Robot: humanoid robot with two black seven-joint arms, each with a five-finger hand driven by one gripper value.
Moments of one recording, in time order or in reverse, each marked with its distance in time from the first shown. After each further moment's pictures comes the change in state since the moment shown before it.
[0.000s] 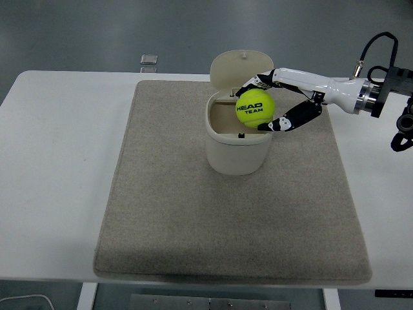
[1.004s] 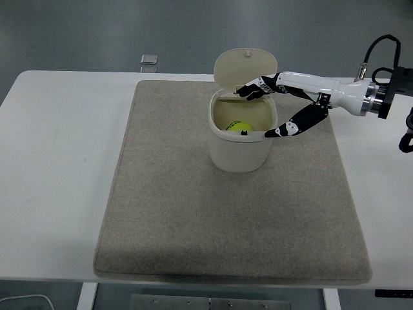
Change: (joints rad) left arm 0.000 0.000 0.000 0.000 0.000 0.000 0.000; right arm 0.001 -0.042 0.006 0.005 0.063 0.115 0.001
